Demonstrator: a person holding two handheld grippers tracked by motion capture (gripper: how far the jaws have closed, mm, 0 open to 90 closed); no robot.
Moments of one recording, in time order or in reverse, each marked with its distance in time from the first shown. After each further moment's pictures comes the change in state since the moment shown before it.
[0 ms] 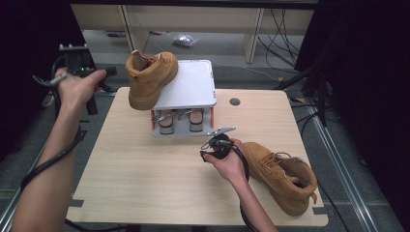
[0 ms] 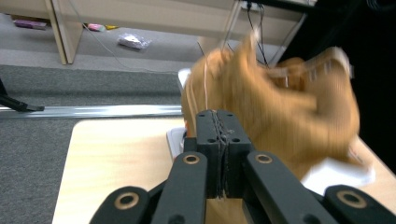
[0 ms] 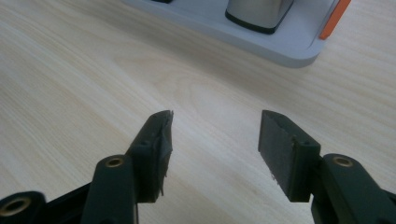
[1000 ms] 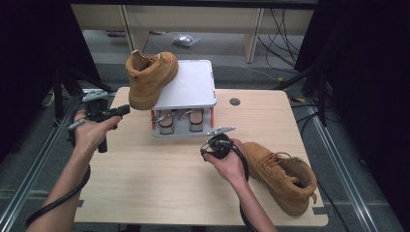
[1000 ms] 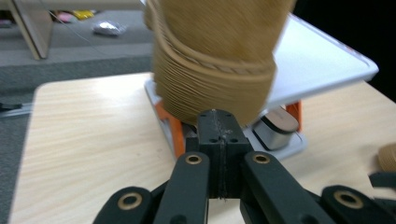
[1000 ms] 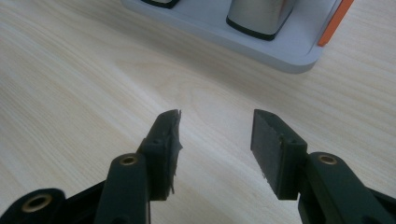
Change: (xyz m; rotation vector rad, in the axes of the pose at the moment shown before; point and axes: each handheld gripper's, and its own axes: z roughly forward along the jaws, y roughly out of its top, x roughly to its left) left arm -0.012 -0.096 0.012 0.060 -0.083 0.124; right arm 0.002 0.001 -0.002 -0.011 0.000 -0.012
